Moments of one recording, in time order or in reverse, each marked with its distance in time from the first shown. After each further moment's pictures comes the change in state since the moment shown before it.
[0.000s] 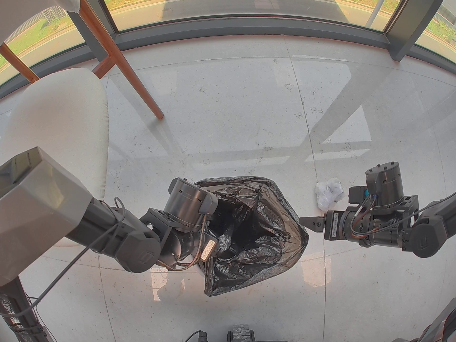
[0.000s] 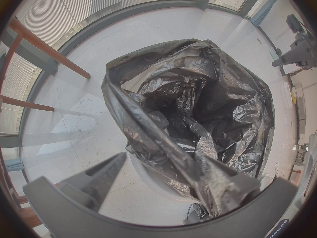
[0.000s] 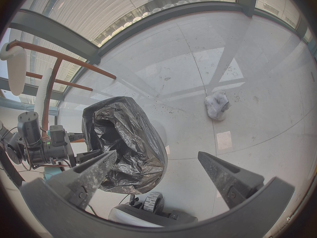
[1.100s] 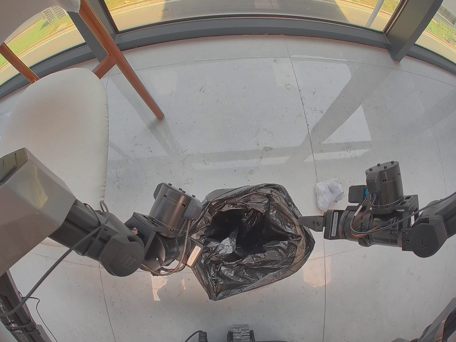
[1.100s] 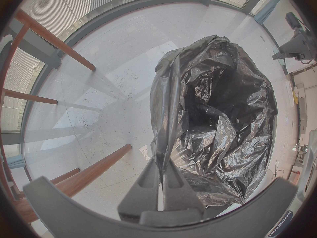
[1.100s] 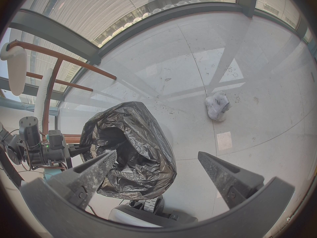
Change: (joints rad) left arm 0.031 -0.054 0.093 0.003 -0.002 -0.005; right arm 0.001 0.000 -0.004 -0.001 -0.001 -0.001
